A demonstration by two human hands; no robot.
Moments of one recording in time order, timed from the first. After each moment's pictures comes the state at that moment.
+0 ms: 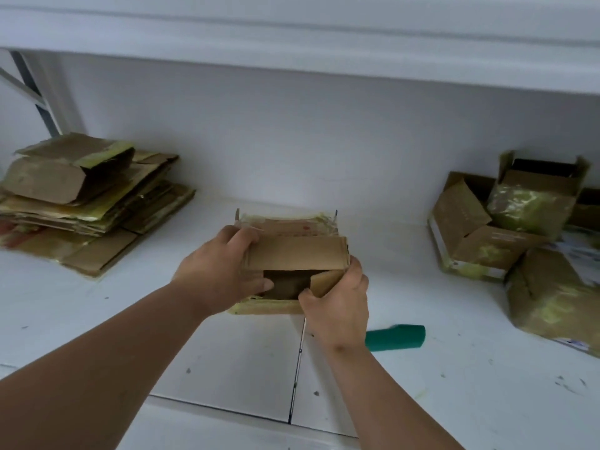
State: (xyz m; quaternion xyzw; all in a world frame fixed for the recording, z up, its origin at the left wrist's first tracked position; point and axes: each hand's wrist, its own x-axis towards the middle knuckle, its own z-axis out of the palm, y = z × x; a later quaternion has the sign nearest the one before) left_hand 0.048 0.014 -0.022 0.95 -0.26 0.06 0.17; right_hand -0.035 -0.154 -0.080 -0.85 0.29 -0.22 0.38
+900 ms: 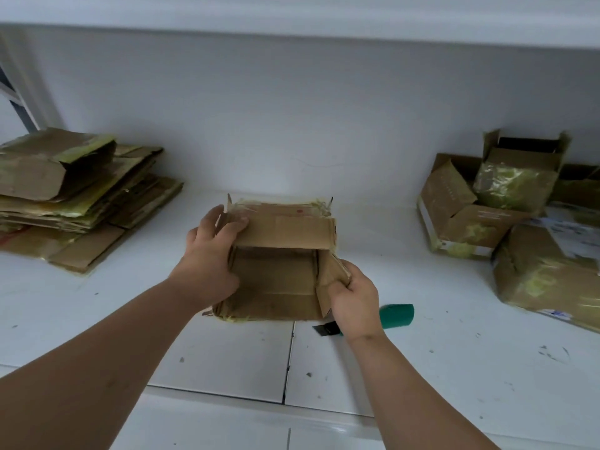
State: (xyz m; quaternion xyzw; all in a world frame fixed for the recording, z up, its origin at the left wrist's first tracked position) left_hand 0.051 0.012 -0.039 0.95 -0.22 0.02 0.23; right_hand -0.065 -0.182 -0.070 -0.76 0.26 -0.16 0.57
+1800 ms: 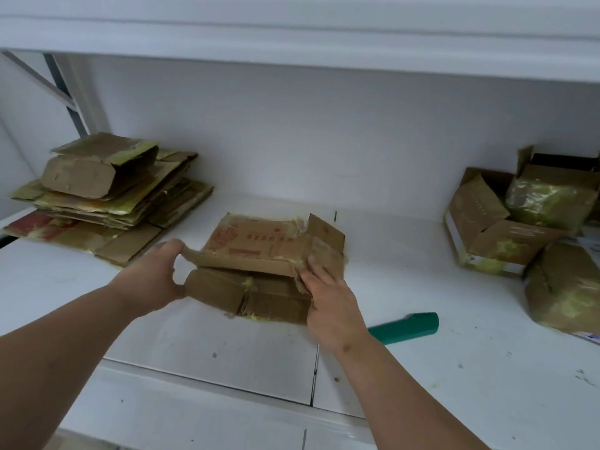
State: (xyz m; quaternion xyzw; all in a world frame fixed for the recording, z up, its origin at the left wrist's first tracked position) left_hand 0.076 0.130 -0.042 0.97 -0.13 -0.02 0.22; right_hand -0.036 -0.141 -0.081 -0.97 0.03 -0.06 0.23
